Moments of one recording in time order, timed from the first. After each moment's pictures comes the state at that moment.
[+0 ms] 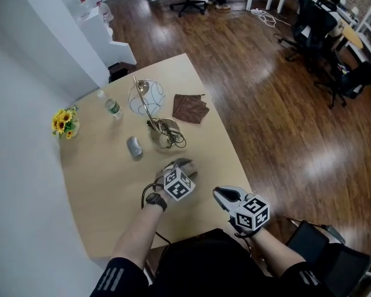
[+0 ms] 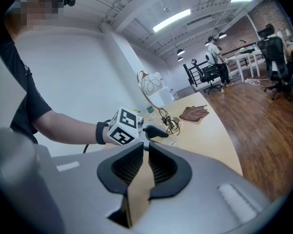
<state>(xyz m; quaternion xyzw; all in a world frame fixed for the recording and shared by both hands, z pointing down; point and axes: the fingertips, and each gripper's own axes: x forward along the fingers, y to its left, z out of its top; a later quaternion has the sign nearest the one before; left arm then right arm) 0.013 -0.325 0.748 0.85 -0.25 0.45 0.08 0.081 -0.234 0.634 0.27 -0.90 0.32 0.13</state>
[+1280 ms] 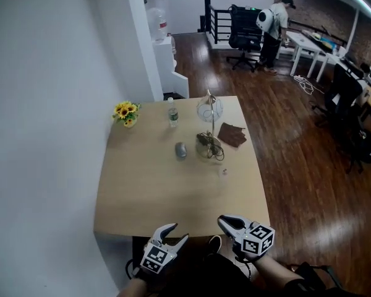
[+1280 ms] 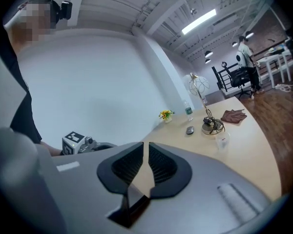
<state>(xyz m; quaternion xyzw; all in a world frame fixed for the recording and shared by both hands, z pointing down) -0.091 0.013 0.594 0.83 -0.51 0.20 0.14 0.018 -0.065 0.553 0.14 -0.95 0.26 0.09</state>
